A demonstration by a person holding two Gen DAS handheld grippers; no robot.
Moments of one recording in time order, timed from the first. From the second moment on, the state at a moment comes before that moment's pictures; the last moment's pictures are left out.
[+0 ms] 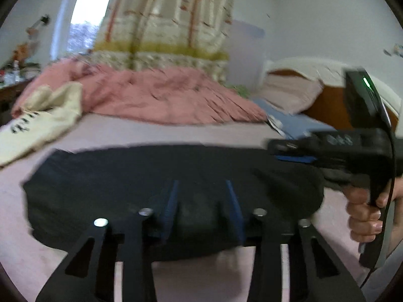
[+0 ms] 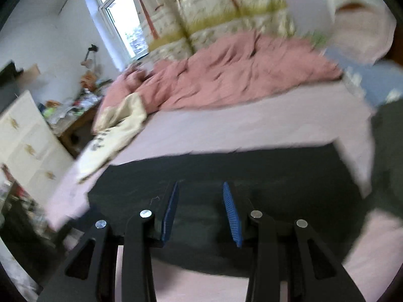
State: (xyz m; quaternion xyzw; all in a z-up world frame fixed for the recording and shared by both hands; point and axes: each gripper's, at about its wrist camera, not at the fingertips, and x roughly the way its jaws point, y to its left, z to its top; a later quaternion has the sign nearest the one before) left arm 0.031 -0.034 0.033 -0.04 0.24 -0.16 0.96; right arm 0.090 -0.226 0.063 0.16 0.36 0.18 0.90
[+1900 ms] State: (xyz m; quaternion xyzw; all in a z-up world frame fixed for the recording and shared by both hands) left arm 0.091 -0.032 -0.046 -0.11 0.37 -0.16 0.91; right arm 0.020 -0.353 -0.048 0.44 0.33 0.00 0.84
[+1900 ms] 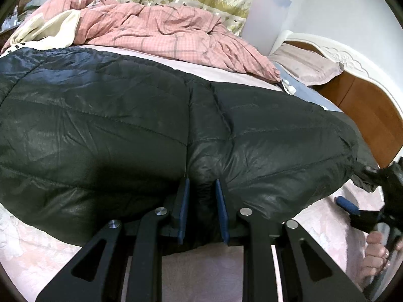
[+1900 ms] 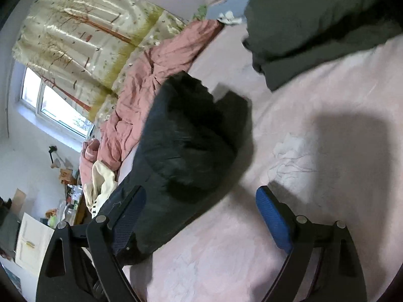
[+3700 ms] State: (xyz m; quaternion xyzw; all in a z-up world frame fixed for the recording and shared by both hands) left arm 0.080 0.050 -0.005 -0.12 0.37 -0.20 0.90; right arm 0.038 -0.143 0.149 0.09 0.12 0.04 0.99
